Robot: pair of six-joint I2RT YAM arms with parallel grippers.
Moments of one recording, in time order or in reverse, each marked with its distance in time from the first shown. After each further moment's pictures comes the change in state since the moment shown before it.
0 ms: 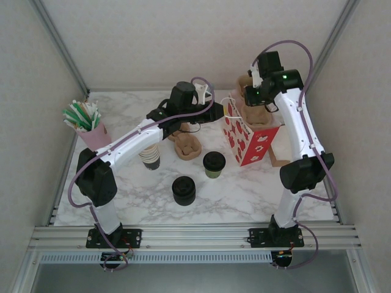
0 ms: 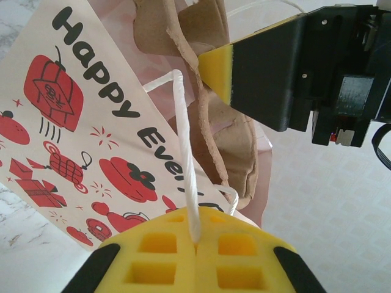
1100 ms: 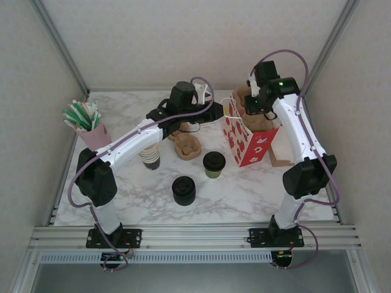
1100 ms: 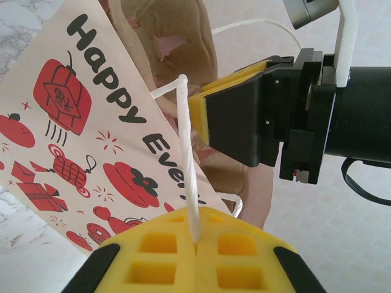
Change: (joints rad) left arm 0.003 0.000 0.000 0.000 0.000 0.000; right arm 0.019 -0.071 -0.193 0.051 0.039 0.000
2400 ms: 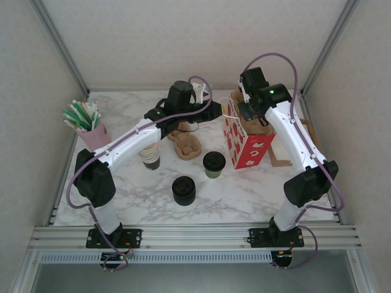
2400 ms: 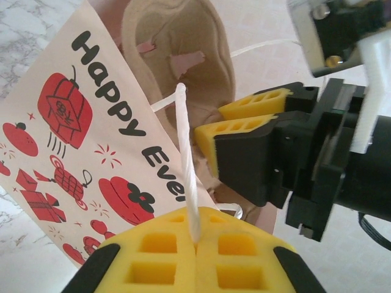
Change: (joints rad) left arm 0.010 -0.016 -0.011 0.000 0.000 0.000; right arm 0.126 -0.088 -0.082 0.021 0.229 -0.030
